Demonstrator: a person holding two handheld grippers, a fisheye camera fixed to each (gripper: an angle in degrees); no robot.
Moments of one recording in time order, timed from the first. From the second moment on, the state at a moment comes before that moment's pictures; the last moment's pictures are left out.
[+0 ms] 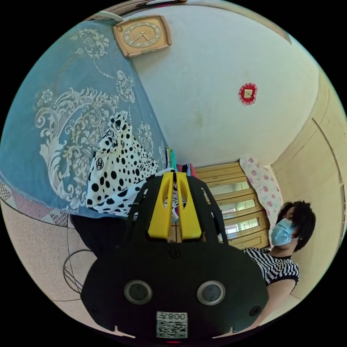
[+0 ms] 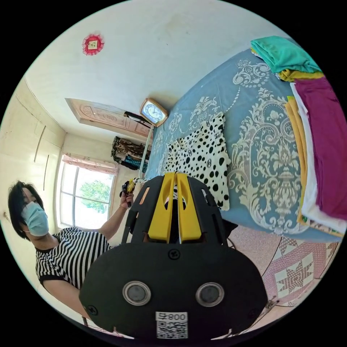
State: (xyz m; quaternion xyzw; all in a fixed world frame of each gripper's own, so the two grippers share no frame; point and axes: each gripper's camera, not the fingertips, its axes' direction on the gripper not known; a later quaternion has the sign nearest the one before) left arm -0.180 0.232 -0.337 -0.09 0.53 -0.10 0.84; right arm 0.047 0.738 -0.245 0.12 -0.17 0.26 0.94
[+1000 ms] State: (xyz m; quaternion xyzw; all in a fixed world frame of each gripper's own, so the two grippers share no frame) left arm -0.115 -0.070 -0.012 -0.15 0.45 -0.12 0.87; right arm 0.254 0.460 -0.136 0.03 -0.15 0.31 0.94
